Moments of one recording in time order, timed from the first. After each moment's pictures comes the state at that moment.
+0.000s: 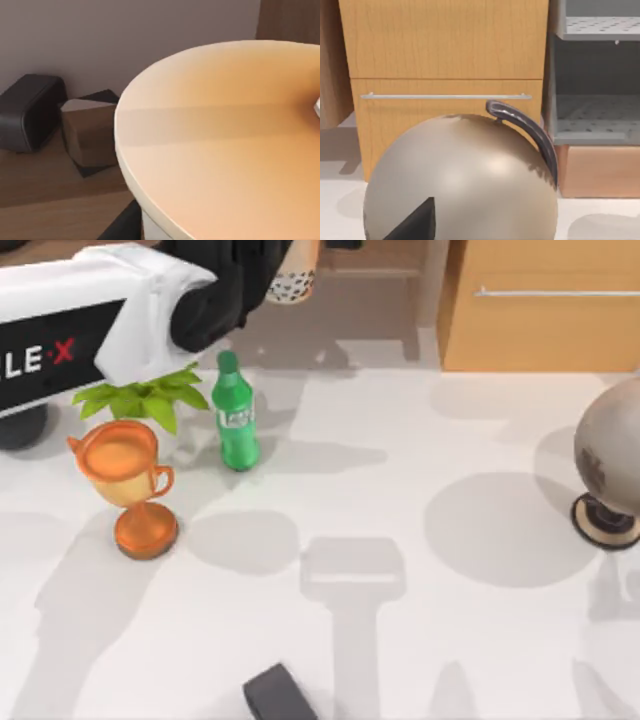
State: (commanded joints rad) left arm -0.55 1.84 1.39 0.26 -0.33 -0.05; right arm 0.00 0.00 0.00 0.00 0.00 0.00
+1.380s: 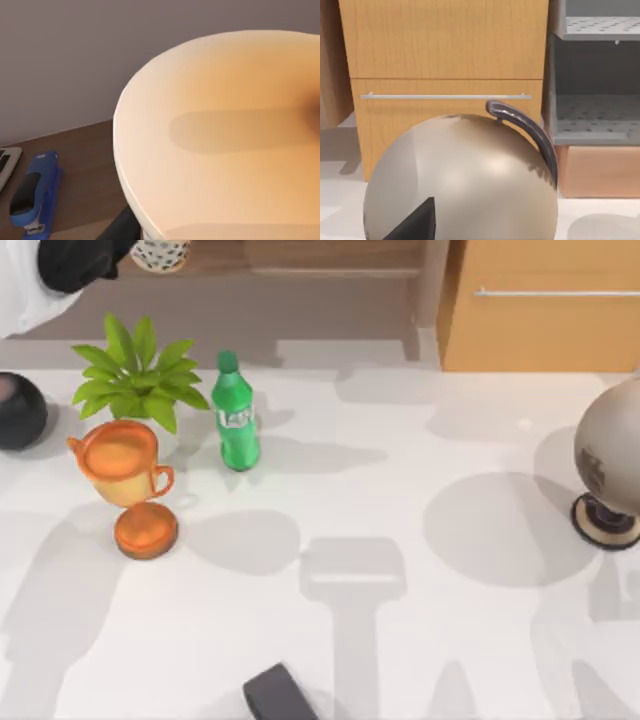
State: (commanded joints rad) left arm -0.36 1.74 1.38 0.09 -0.23 0.16; right arm 0.00 0.00 0.00 0.00 0.00 0.00
